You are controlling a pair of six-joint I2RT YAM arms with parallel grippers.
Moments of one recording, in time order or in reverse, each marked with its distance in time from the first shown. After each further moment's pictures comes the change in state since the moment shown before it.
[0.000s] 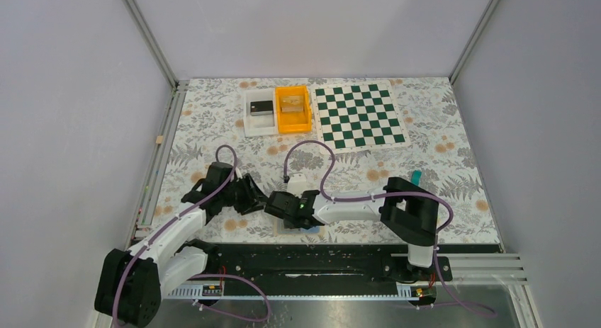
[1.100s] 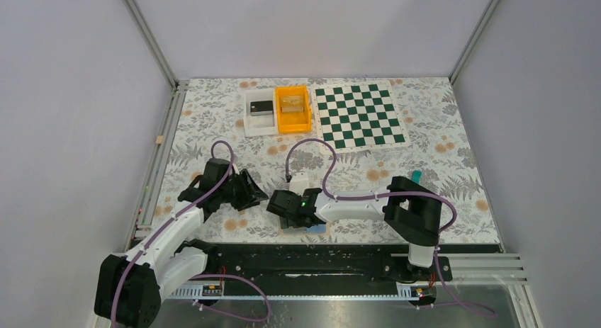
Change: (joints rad) left arm 0.005 -0.018 0.053 -0.073 -0.068 0.019; right arm -0.011 -0.030 -0.014 -0.048 0.008 -0.023
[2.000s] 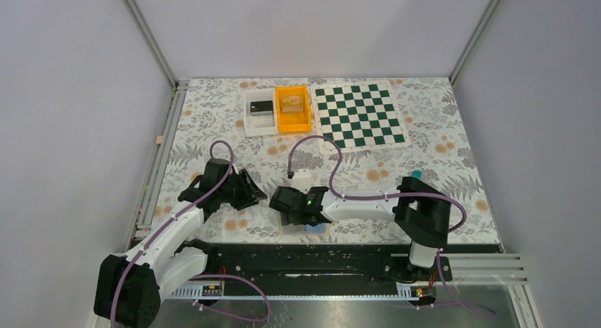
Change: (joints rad) left arm -0.013 0.002 0.000 0.011 -0.039 0.000; right arm -0.014 -0.077 -0.034 0.064 0.000 -0.012
